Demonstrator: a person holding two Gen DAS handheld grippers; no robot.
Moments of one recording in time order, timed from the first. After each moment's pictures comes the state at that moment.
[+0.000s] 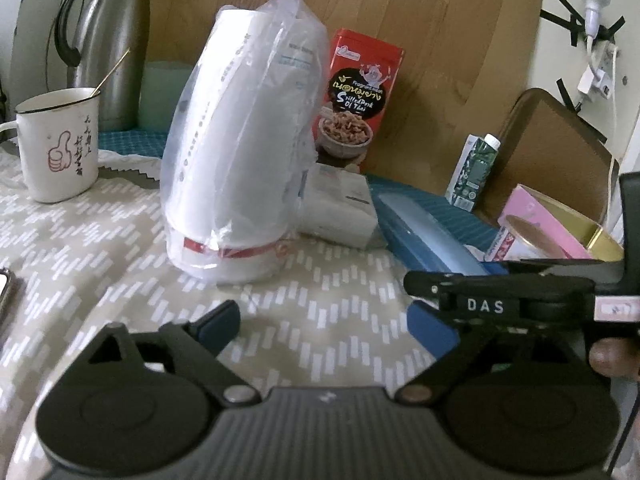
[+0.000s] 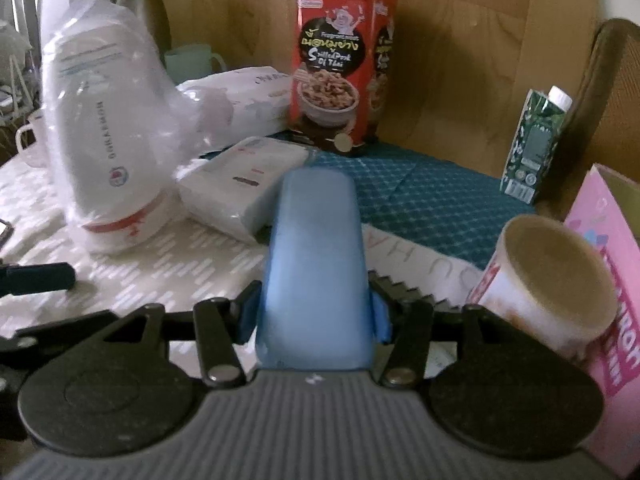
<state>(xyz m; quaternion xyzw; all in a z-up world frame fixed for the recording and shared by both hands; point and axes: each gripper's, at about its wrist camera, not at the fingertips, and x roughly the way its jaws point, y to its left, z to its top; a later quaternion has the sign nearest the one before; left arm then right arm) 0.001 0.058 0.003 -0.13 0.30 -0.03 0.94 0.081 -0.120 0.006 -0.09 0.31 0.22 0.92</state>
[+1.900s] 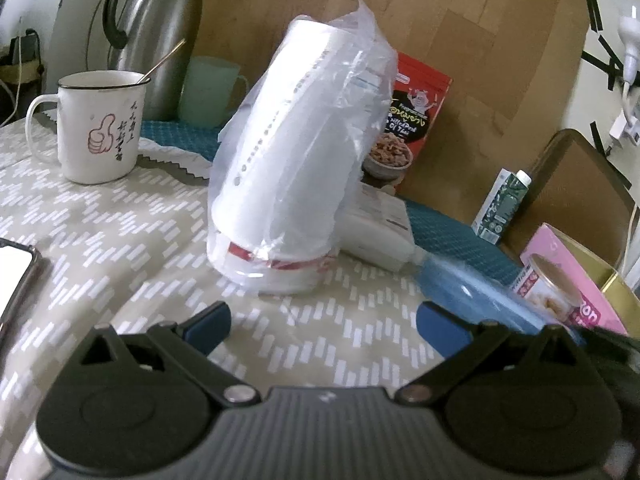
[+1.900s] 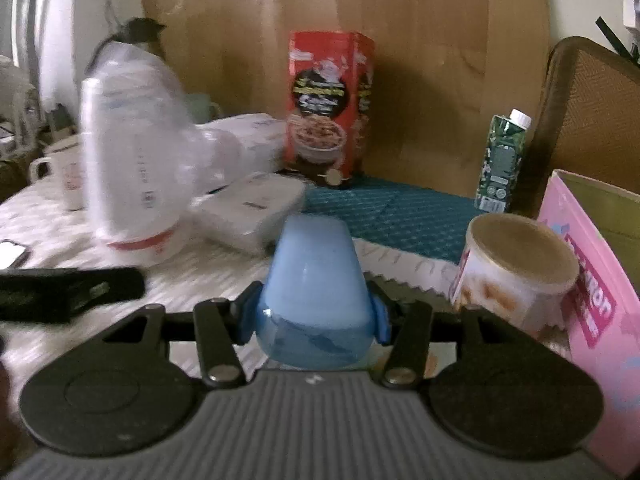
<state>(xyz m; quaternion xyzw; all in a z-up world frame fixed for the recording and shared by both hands) 0.004 0.080 -0.001 -0.19 0.28 0.01 0.94 0.019 -0.135 0.017 -0.06 0.23 0.21 0.95</state>
